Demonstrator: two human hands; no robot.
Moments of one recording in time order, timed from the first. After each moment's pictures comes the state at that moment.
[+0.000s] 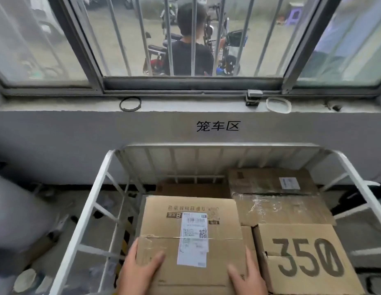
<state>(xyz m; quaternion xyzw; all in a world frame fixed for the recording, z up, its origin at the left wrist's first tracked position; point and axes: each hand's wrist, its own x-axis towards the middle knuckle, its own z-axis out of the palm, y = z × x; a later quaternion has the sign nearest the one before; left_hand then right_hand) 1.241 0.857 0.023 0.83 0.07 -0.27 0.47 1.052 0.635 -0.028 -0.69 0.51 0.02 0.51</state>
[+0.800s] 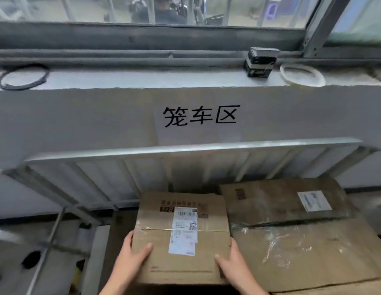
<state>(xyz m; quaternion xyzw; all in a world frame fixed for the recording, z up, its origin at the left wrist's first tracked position) 1.464 0.655 -0.329 0.81 0.00 -0.34 0.48 1.263 0.420 -0.313 -0.69 0.48 0.07 0.53</state>
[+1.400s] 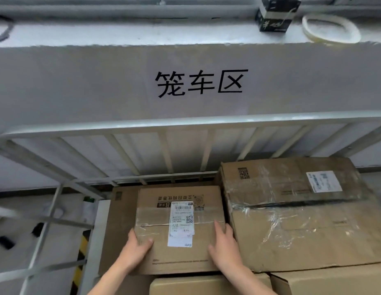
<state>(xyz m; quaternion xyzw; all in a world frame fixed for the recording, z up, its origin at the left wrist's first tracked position) 1.439 0.653 -0.374 0.83 0.04 -0.43 0.36 1.273 0.435 -0.336 -0.81 0.42 0.23 0.33</state>
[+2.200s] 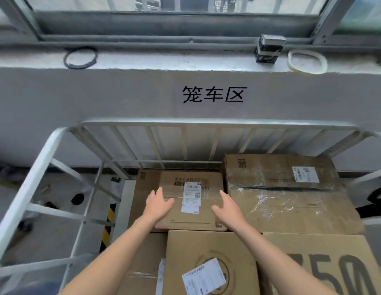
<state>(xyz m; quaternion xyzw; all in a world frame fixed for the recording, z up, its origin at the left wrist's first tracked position) 1.398 0.637 -0.213 0.90 -0.06 -0.36 0.23 1.251 0.451 -0.186 -0.80 0.39 0.18 0.42</state>
